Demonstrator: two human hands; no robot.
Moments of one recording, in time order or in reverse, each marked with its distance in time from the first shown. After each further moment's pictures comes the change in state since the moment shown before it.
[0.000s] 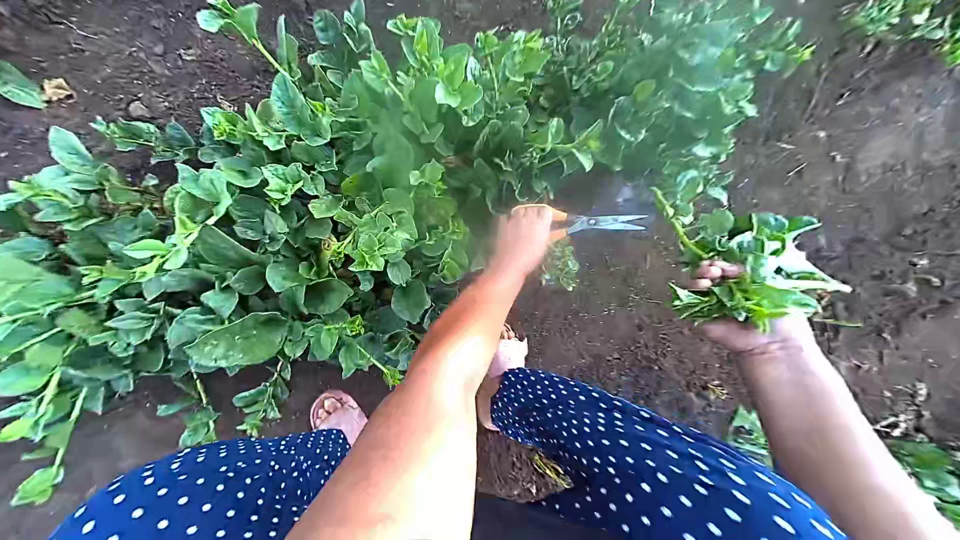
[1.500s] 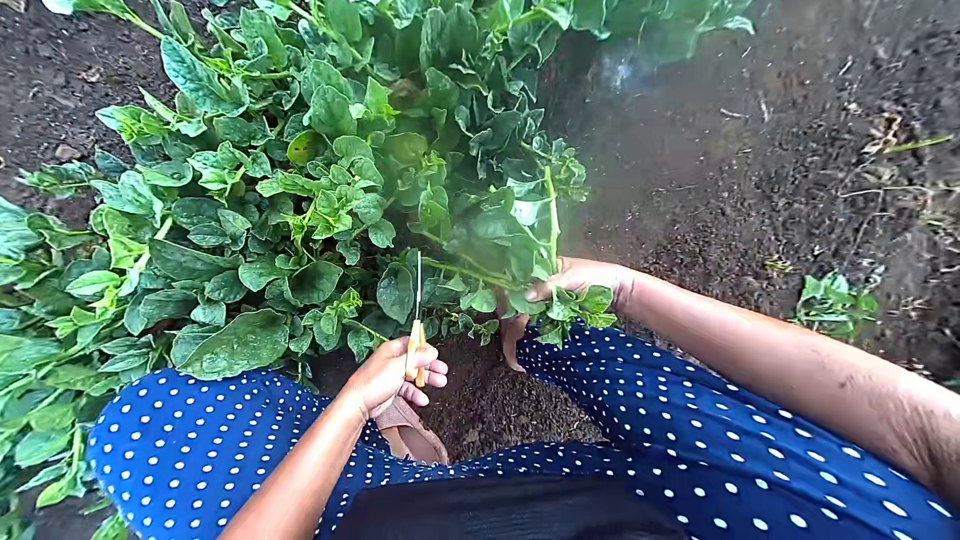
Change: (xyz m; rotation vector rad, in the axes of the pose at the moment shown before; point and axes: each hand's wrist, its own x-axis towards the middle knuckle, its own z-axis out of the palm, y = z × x) left_hand -0.285 -0.123 -0.032 -1.115 -0.514 -0.757; right_hand -0.048 0.158 0.056 -0.618 -0.614 0.550
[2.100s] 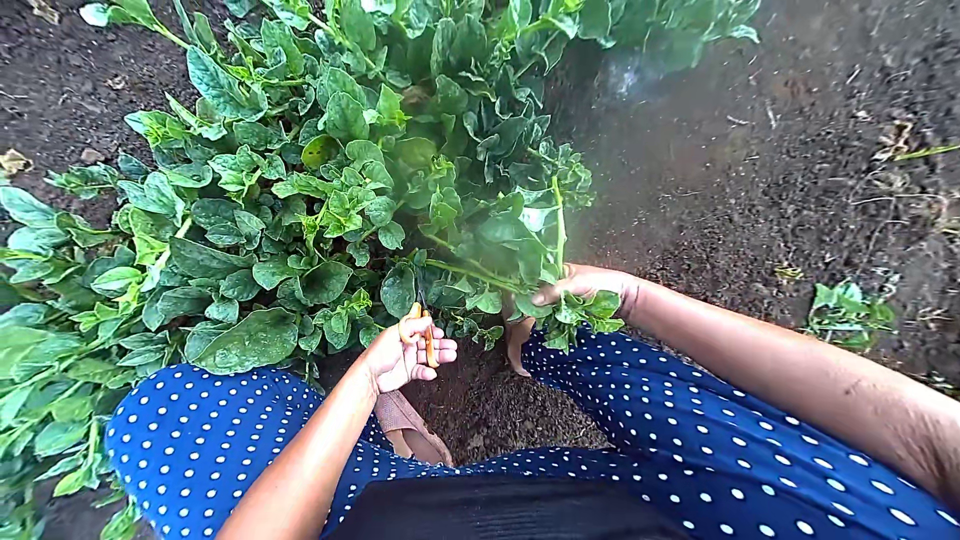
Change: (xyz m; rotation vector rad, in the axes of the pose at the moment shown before) left_hand 0.026 0.009 -0.013 -0.374 -0.119 -0.066; right_hand 0.001 0.005 0.000 0.011 -0.040 -0.032
